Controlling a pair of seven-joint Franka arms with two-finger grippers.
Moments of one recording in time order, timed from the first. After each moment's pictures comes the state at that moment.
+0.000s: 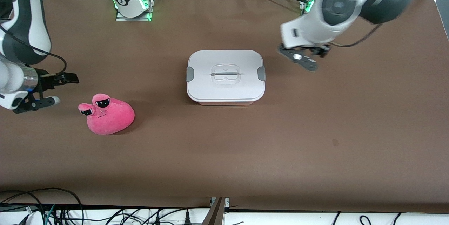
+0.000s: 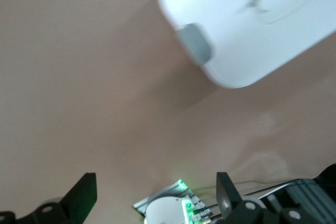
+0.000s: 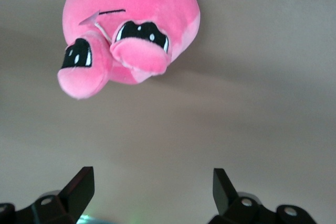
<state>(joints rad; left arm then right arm) -0.47 0.22 -0.08 -1.52 -0.05 1.39 0.09 -0.05 0.32 -0.03 -1.63 -0.05 1.67 -0.35</state>
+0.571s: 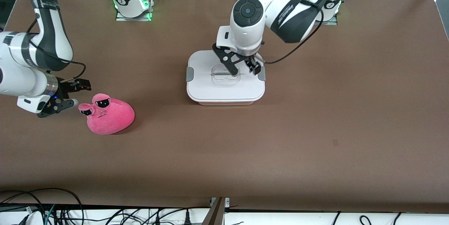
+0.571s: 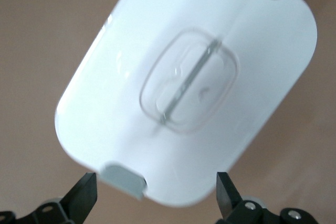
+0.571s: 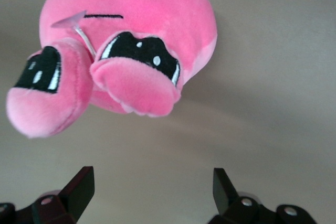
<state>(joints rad) -0.66 0.45 -0.08 -1.45 -0.05 1.81 0.28 -0.05 0.32 -0.03 -1.83 -0.05 1.95 -0.45</state>
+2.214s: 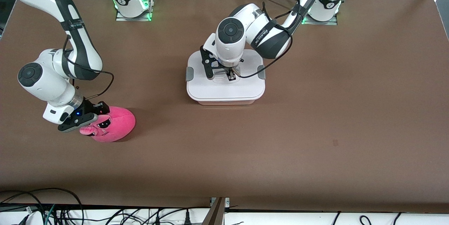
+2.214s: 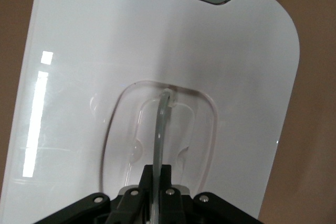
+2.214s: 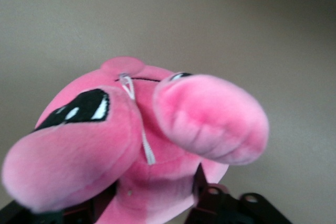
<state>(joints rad) -0.69 0.57 -0.11 -1.44 -0.08 1.91 0.54 -0.04 0.43 0.04 -1.91 0.01 2.52 -0.46</state>
